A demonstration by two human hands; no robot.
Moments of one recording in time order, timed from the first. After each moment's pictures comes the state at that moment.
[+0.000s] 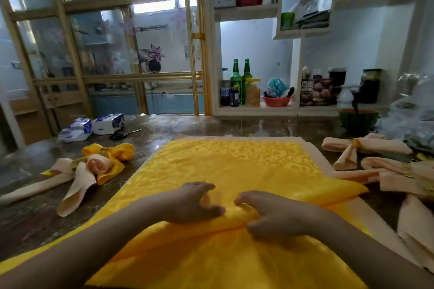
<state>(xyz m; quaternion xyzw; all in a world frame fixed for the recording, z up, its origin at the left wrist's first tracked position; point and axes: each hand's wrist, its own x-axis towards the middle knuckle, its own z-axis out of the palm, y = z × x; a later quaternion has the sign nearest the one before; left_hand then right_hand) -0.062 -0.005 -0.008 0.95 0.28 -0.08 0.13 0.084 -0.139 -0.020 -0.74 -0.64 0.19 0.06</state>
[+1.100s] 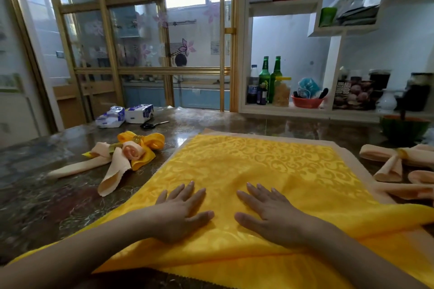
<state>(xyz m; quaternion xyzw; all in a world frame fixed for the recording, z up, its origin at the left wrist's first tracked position) -0.129 0.023 -0.044 0.92 0.36 -0.14 0.10 0.060 -0.097 -0.057 -0.75 -0.65 0.13 0.02</state>
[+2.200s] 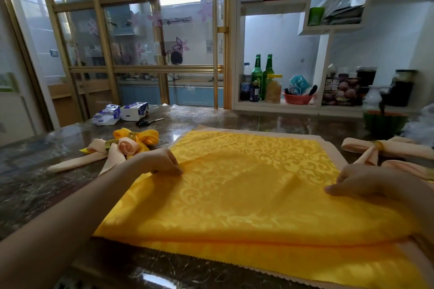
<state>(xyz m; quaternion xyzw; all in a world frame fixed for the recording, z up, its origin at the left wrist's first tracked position) -0.107 0.083 0.004 0.83 0.52 -0.04 0.17 0.204 -0.176 0.000 -0.91 -0.37 0.18 0.02</state>
